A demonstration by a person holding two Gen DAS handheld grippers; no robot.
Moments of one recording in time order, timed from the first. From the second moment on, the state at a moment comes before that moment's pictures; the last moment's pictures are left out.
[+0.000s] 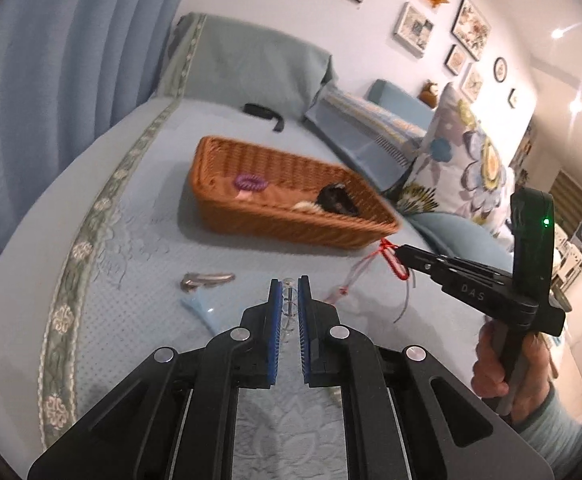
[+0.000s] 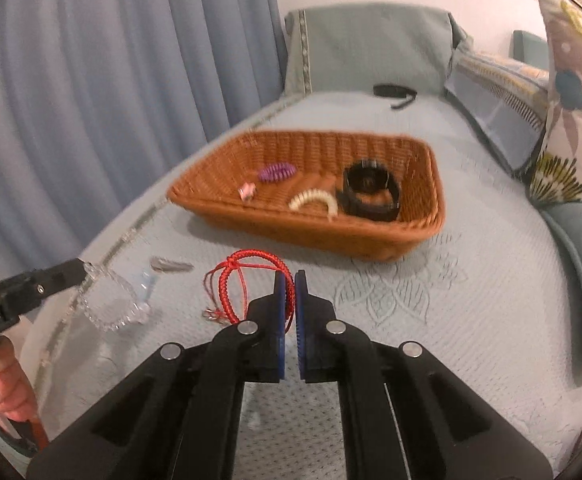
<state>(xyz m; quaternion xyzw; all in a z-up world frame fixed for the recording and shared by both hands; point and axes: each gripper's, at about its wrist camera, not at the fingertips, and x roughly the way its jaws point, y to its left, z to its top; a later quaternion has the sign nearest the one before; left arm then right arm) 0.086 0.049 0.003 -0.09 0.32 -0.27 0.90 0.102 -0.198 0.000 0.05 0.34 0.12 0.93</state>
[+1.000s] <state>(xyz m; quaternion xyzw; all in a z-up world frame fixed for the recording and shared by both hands) 0.242 -0.049 0.042 -0.04 0.30 -0.25 0.92 0.249 -0.221 0.016 0.08 0.39 0.05 0.91</state>
